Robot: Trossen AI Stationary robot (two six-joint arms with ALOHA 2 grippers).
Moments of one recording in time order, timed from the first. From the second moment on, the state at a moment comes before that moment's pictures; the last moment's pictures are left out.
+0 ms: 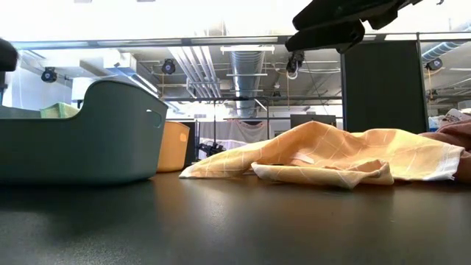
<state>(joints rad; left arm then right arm) -0.82 1.77 1.22 -0.95 0.05 -0.78 0.54 1.54 0.85 0.14 0.55 0.21</state>
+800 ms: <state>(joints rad) -0.77 1.75 0.97 -0.82 0.16 -0.82 0.53 1.58 0.85 0.15 0.58 0.23</state>
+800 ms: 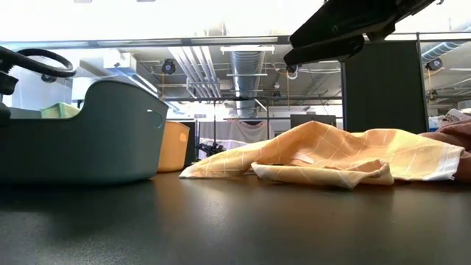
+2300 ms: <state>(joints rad) -1.15 0.97 1.14 -0.97 -1.12 -0.83 0.52 1.58 0.85 0.15 0.59 0.30</state>
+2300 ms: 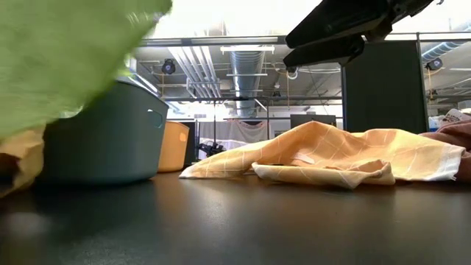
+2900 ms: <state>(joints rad) -1.16 0.91 1.14 -0.75 -1.57 -0.40 0.51 1.58 0.85 0.15 0.59 0.32</state>
